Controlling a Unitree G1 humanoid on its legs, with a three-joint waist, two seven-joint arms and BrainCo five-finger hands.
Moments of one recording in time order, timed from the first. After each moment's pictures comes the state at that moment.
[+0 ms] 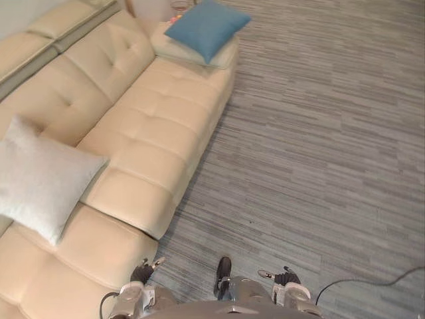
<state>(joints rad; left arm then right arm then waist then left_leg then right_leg) 0.04 0.03 0.08 1.01 0.00 -0.05 0.06 -0.02 -0.10 -0.29 1.04 -0.03 -0.01 -0.16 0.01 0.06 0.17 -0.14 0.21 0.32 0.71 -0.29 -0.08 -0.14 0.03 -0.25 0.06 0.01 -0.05</state>
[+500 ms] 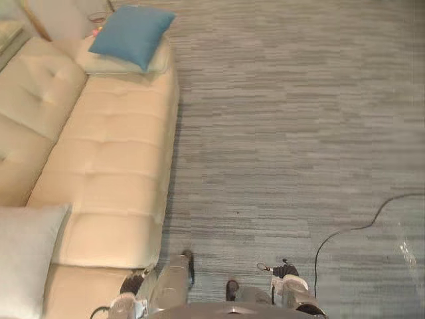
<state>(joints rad) 0.15 0.07 0.15 1.04 -0.01 -0.04 0.08 0.01 -0.06 -0.28 1.00 -0.03 0.00 -0.18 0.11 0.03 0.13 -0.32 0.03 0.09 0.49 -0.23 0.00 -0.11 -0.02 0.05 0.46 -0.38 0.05</state>
